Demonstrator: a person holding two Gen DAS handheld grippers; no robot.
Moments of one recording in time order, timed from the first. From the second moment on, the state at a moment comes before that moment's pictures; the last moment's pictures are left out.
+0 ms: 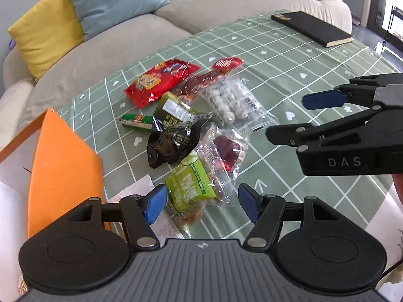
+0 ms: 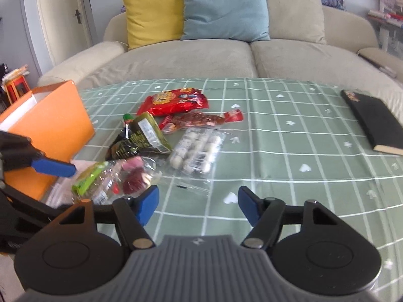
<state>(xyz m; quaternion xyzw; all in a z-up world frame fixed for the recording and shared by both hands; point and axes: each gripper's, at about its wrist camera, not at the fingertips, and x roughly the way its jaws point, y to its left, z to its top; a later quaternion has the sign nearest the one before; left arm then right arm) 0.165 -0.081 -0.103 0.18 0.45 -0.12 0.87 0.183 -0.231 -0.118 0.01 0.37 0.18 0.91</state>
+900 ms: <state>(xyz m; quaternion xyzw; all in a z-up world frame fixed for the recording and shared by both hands) 0.151 -0.053 -0.093 0.10 0.46 -0.07 0.88 0.198 -0.191 -0.131 0.00 0.37 0.28 0.88</state>
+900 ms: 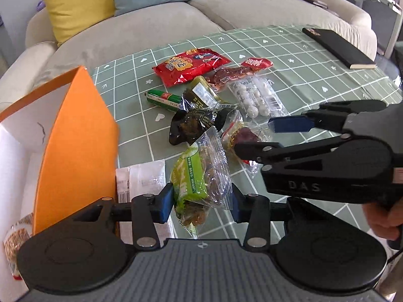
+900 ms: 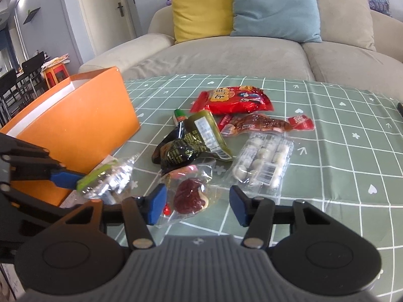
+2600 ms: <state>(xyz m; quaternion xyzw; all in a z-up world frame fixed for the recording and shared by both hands) 0.076 0.078 0.012 -0.07 0.39 0.01 0.92 0.101 -0.106 0.013 -0.06 0.33 0.31 0.89</state>
